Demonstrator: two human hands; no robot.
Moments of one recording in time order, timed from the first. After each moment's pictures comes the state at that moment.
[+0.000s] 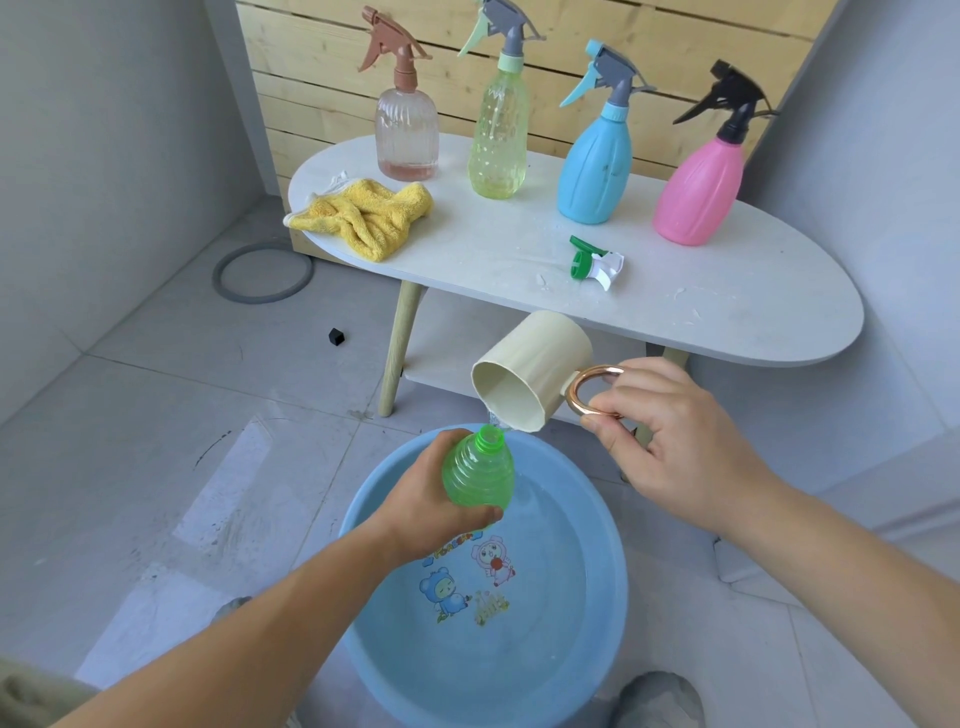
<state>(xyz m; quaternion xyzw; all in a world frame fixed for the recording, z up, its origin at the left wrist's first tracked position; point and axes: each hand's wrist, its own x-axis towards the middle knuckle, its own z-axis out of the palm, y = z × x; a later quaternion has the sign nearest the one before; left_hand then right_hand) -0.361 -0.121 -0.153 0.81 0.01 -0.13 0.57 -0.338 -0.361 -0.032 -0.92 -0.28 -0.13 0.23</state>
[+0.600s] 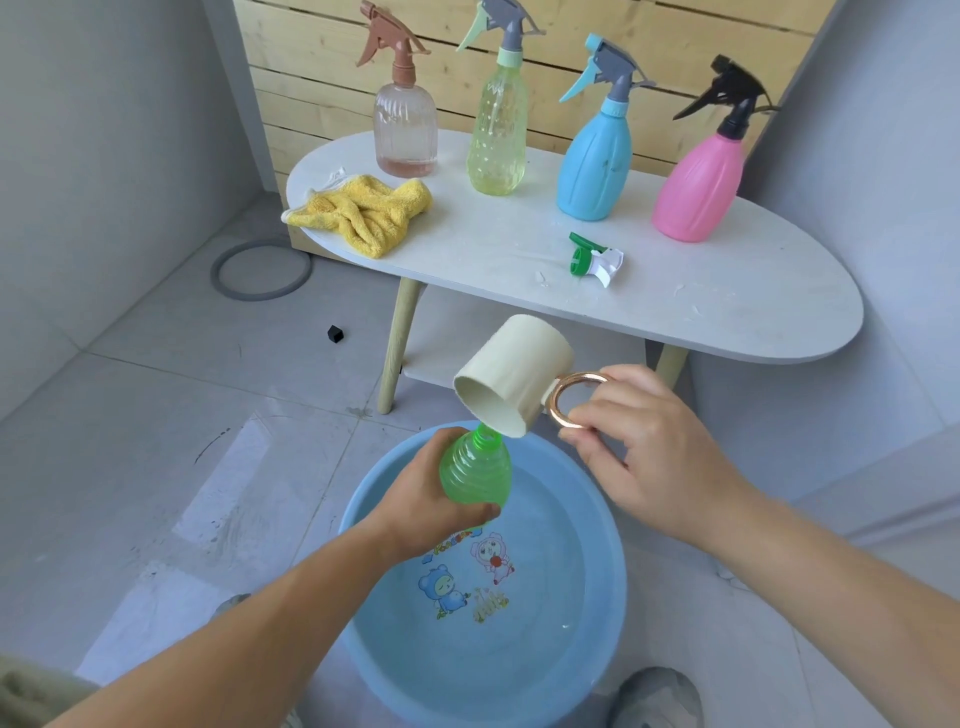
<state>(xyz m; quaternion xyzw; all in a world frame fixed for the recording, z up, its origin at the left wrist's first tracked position) -0.359 -0.119 -0.162 0.82 0.02 -0.12 0.56 -0.340 -0.354 -0.046 -0.92 -0.33 -0.14 0.19</state>
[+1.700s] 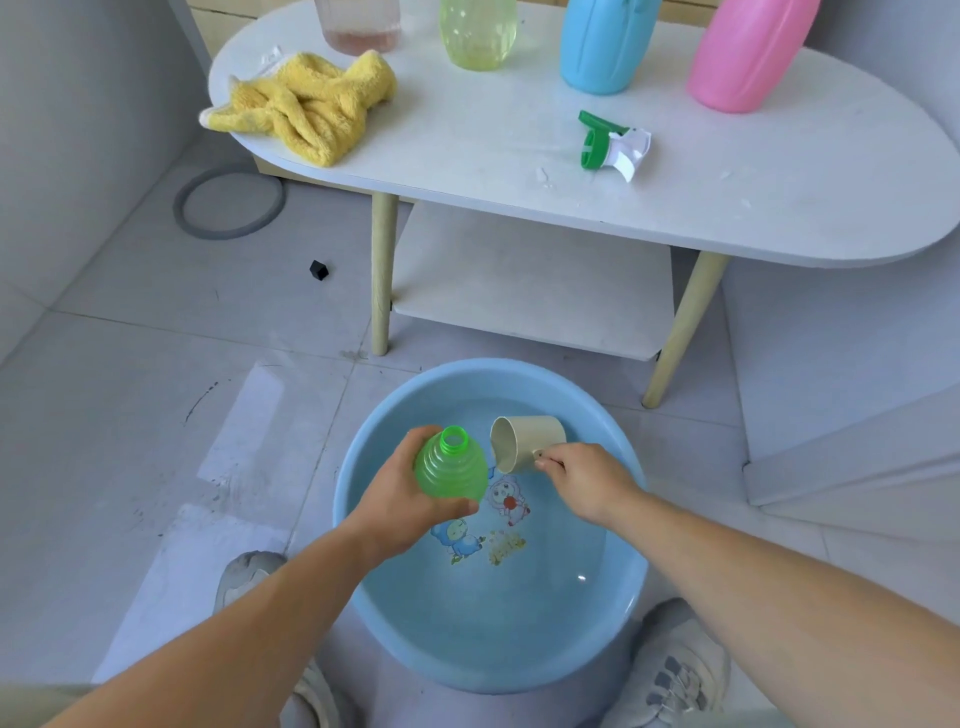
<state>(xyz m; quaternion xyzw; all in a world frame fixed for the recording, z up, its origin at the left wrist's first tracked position) -0.373 -0.102 -0.234 0.81 0.09 -0.20 0.55 -0.328 -0.346 -0.252 -0.94 -0.04 0.26 0.22</state>
